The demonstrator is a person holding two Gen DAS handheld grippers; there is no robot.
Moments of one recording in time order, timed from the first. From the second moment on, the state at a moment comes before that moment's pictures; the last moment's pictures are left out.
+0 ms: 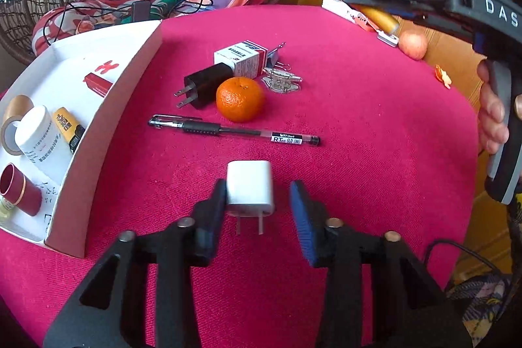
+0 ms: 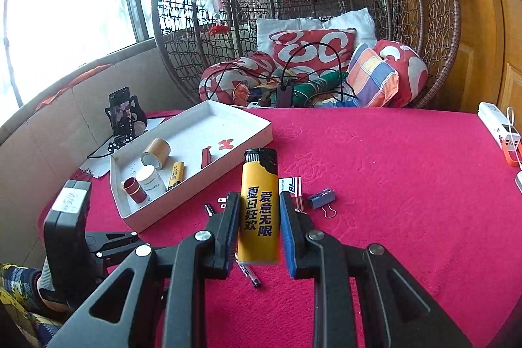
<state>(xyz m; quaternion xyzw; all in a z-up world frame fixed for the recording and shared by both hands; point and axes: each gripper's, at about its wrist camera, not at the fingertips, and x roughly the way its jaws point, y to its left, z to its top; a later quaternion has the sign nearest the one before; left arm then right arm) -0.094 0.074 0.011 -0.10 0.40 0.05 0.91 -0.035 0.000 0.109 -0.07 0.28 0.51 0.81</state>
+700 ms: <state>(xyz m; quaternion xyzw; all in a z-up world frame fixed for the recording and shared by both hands) -0.141 0.179 0.082 -0.17 0.27 0.16 0.93 -0.056 0.073 0.147 -0.08 0.24 0.57 0.78</state>
